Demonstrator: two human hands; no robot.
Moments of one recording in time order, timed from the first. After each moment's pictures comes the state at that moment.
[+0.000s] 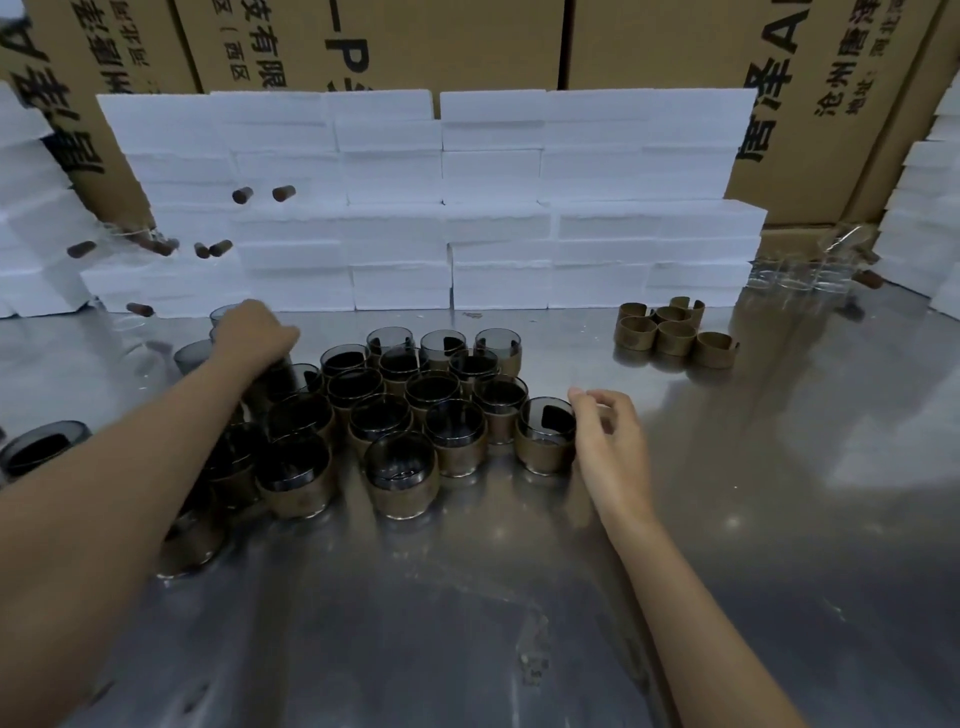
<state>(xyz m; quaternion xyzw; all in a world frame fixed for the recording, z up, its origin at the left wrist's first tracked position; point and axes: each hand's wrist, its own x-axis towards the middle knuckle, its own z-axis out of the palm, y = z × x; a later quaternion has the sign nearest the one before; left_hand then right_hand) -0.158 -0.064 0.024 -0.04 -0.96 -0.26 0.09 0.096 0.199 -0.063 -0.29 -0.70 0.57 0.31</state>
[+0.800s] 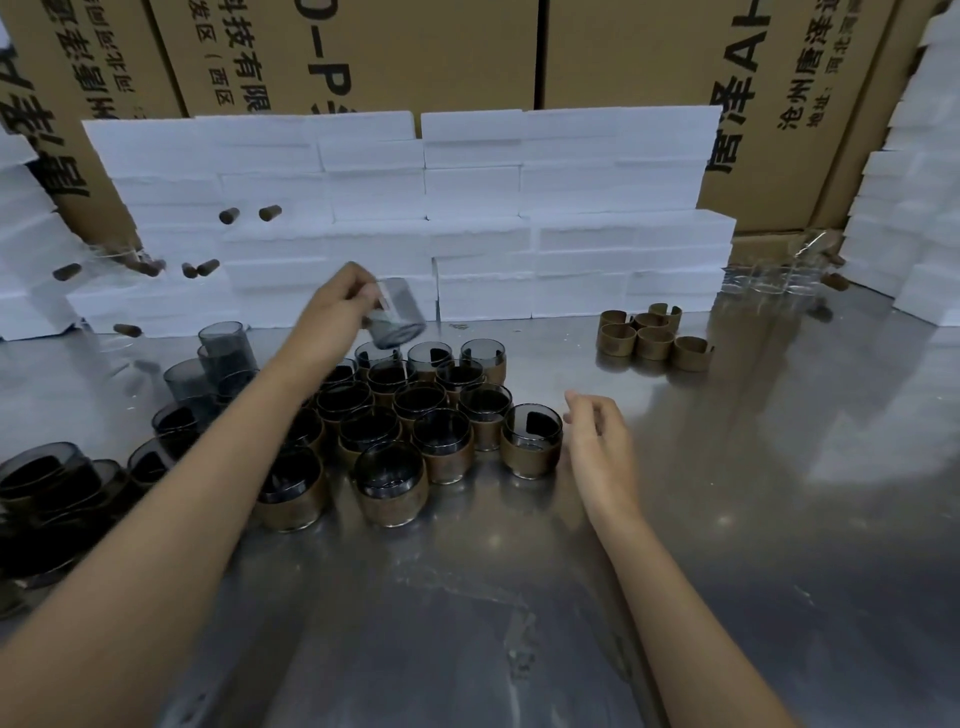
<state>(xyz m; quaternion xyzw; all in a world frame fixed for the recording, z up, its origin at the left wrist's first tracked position) -0.075 0.005 0.057 -0.26 -0.80 -0.54 0.04 0.105 0.203 -0.056 -0.28 -0.69 0.58 0.32</state>
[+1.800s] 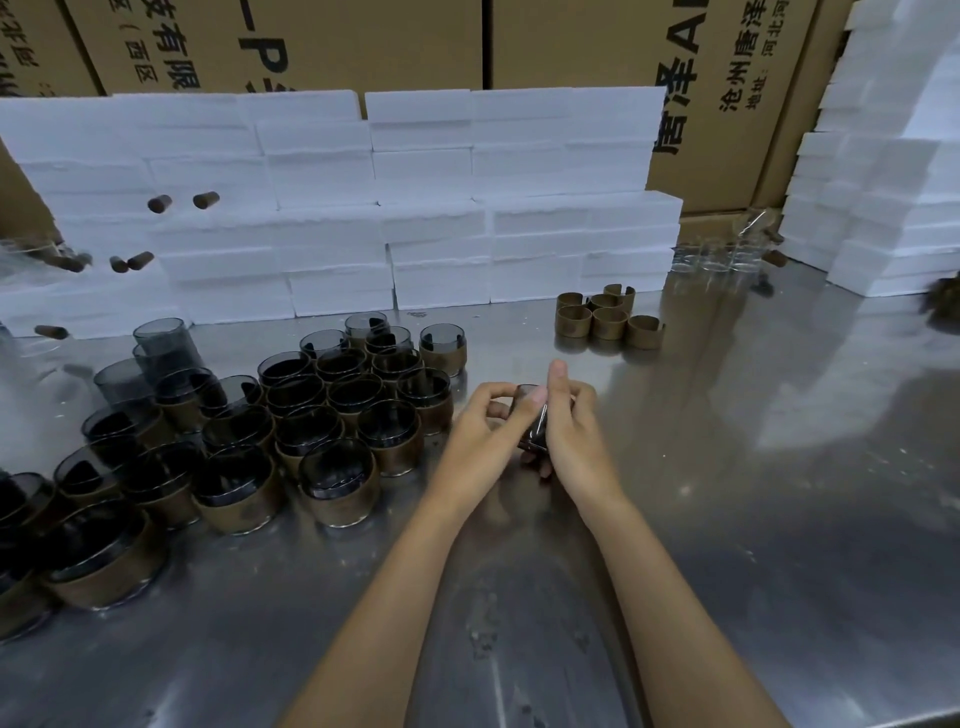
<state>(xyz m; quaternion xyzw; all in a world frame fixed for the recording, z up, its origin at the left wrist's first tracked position) 0.068 0.113 -0.041 -0.26 -0.67 -0.67 -0.16 0.115 0.213 -0.056 -0.26 -0.70 0.60 0.29</state>
